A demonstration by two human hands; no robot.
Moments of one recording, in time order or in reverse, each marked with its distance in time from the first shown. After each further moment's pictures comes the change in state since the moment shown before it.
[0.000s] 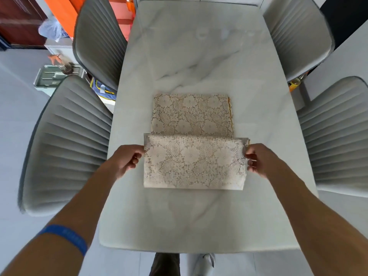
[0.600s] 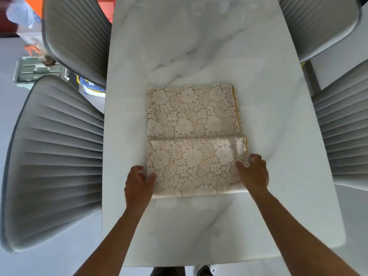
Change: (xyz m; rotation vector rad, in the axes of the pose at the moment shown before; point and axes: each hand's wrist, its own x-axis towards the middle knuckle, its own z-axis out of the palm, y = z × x) left_hand 0.026 -0.078 0.051 0.381 0.481 0.257; right_hand 0.045 0.065 0.060 -0.617 0.495 -0.288
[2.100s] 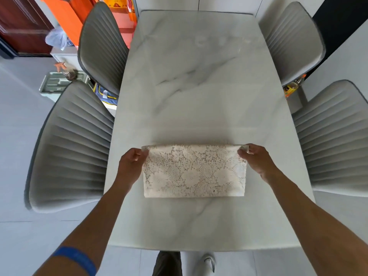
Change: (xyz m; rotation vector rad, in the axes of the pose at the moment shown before) left_hand -0.027 0.045 -0.055 -0.337 -0.115 0.085; right_hand -0.010 -0.008 -0.108 0.375 -0.332 -0.304
